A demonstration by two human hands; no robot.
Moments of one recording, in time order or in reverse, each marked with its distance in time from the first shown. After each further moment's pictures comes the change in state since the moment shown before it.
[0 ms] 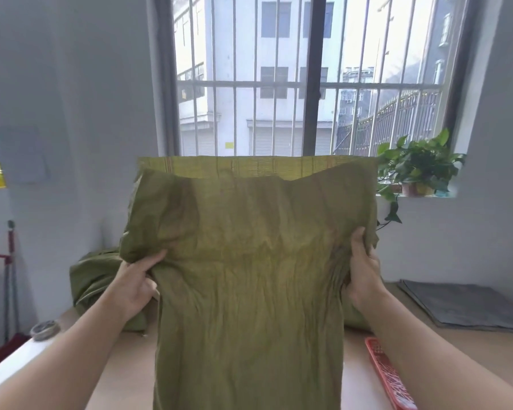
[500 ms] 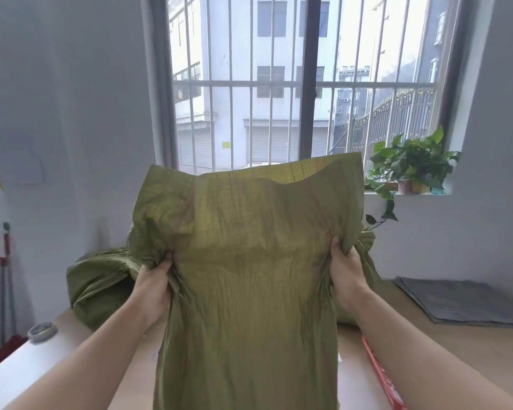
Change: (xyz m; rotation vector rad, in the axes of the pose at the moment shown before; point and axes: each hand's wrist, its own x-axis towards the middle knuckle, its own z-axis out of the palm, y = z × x) left_hand -0.007 -0.031 0.035 0.052 0.117 -0.057; right_hand -0.003 0.014 0.008 -0.238 -0.081 -0.017
